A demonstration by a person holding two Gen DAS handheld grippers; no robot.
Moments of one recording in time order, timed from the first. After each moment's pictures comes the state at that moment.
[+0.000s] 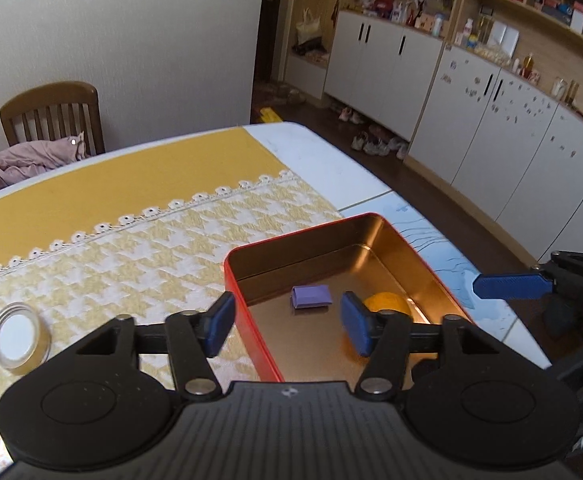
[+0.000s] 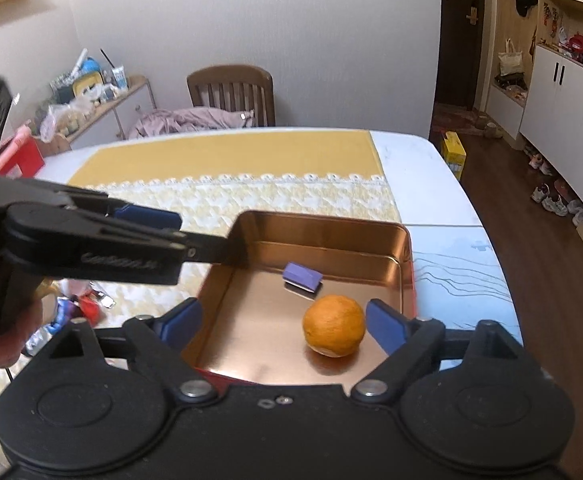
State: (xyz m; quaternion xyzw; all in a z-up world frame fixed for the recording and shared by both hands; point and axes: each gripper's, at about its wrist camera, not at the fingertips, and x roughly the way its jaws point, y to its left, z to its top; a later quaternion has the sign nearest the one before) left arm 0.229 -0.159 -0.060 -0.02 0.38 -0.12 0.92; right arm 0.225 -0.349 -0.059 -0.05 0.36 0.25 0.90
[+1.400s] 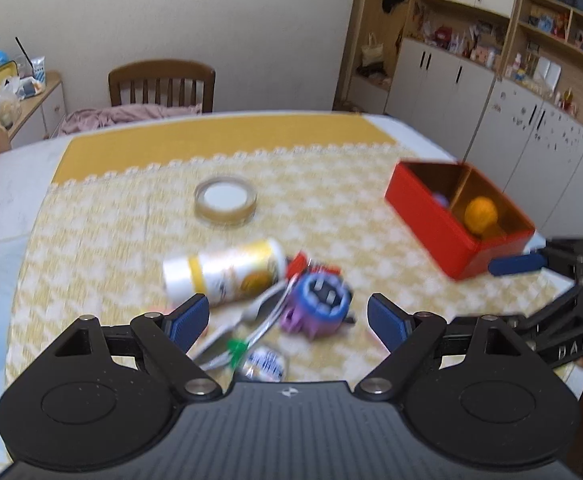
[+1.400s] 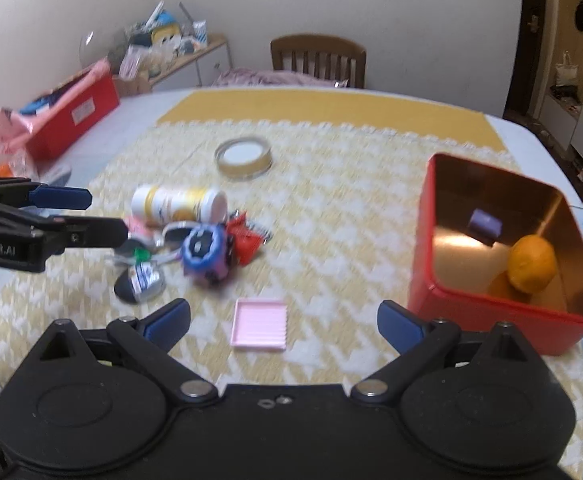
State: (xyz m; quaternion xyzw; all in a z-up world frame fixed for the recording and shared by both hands) left arm 0.053 0.028 -0.097 -0.04 0.37 -0.05 0.93; right arm 0.122 -0.210 -0.105 -0.09 0.38 0.31 0.87
